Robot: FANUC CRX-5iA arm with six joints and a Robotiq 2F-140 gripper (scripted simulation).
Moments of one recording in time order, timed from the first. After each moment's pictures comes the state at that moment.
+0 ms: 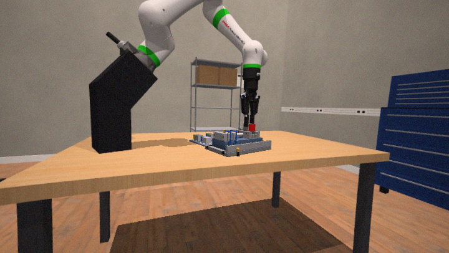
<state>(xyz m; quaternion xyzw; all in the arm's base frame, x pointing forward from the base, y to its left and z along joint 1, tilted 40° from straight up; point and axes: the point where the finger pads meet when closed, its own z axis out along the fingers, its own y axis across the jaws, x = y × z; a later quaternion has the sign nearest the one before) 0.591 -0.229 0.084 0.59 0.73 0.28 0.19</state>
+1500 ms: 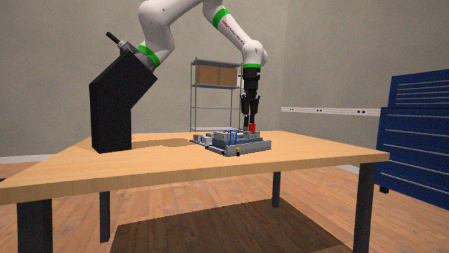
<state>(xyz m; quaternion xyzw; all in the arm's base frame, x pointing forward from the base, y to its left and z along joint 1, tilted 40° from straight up) 0.591 -0.229 0.085 0.59 0.73 0.28 0.19</state>
